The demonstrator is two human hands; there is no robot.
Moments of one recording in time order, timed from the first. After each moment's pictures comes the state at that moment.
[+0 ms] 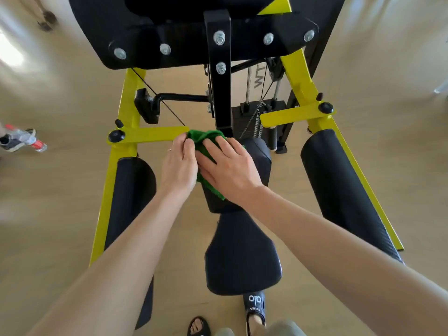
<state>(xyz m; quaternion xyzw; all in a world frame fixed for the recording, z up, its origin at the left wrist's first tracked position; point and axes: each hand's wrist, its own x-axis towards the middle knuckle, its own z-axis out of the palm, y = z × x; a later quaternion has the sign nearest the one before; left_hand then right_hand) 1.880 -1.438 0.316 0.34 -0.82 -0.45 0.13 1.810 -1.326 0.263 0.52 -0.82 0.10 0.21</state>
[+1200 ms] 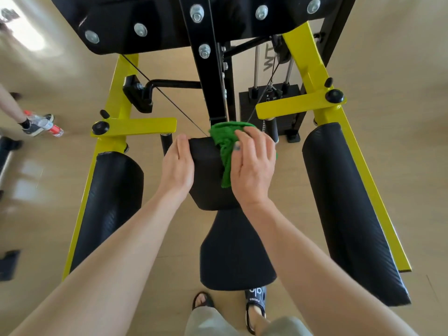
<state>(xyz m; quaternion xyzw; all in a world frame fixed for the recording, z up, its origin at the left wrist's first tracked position) 1.845 -1.405 0.286 0.39 -0.78 -0.48 0.13 1.777 -1.289 0.225 0.23 -0.83 0.44 0.26</state>
